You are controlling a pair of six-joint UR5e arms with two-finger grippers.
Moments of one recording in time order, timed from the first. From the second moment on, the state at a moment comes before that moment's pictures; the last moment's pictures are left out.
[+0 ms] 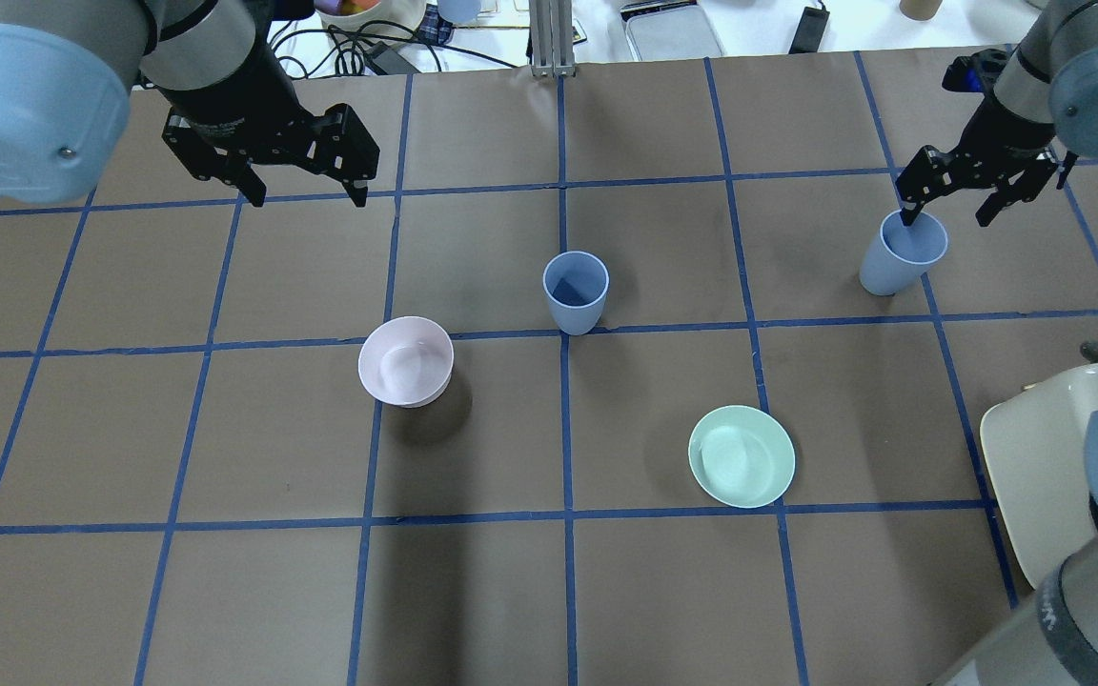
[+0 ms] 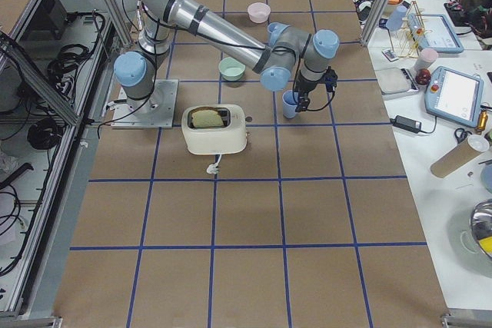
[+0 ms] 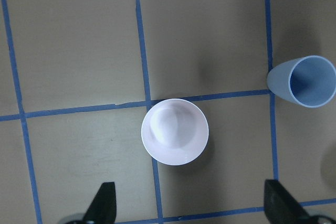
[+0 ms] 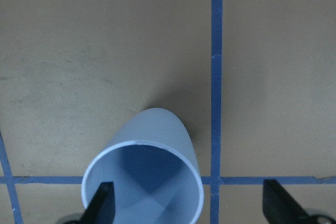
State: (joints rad) left arm -1.62 -1.64 -1.52 -1.47 1.55 0.02; right arm 1.22 -1.12 1.53 -1.86 -1.55 -0.33
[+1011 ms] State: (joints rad) left arm -1.62 -1.61 -1.53 -1.48 1.59 0.02; right arm 1.22 -1.11 1.57 -1.91 -1.55 -0.34
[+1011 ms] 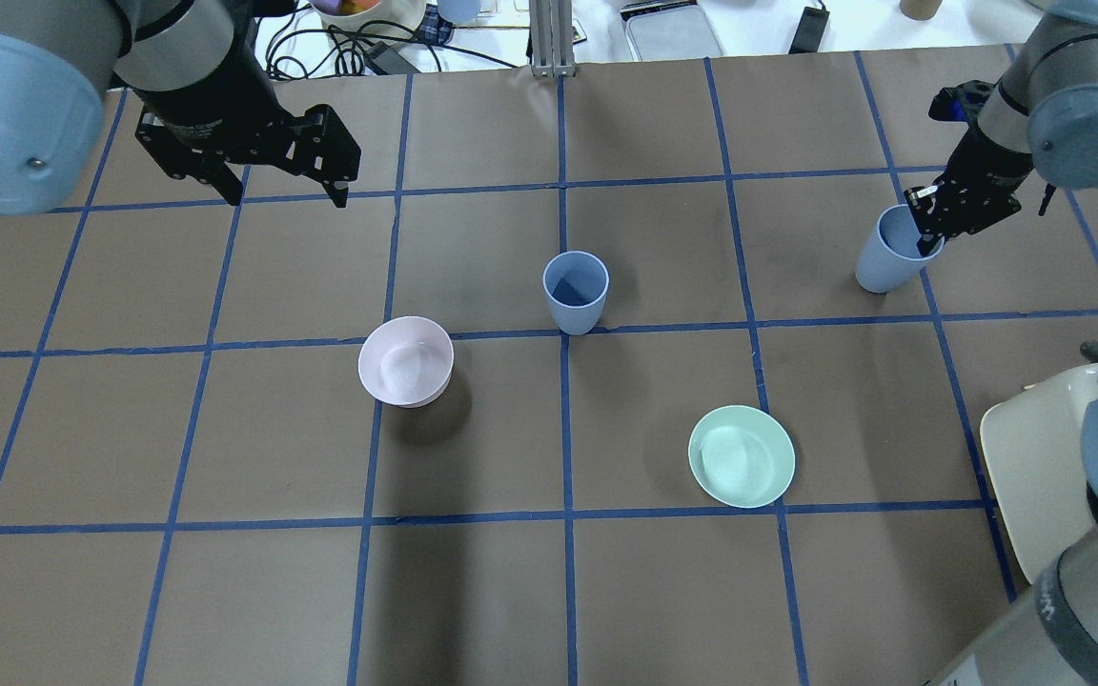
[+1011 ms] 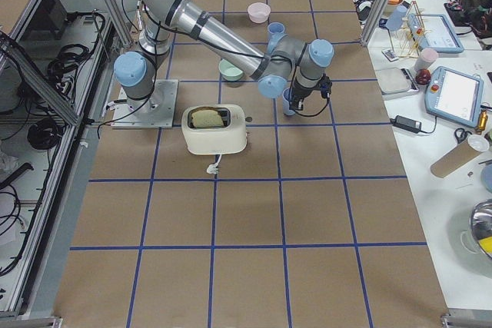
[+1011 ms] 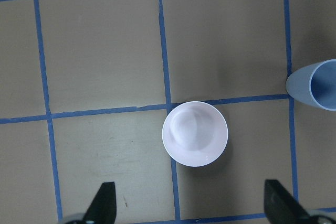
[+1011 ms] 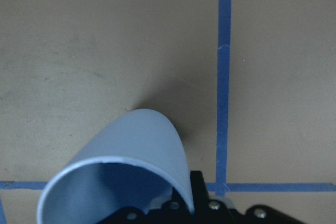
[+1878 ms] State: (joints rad) left arm -1.61 -1.61 -1.53 -1.47 1.58 0.02; right arm 1.51 -1.27 1.53 -1.85 -1.49 -0.02
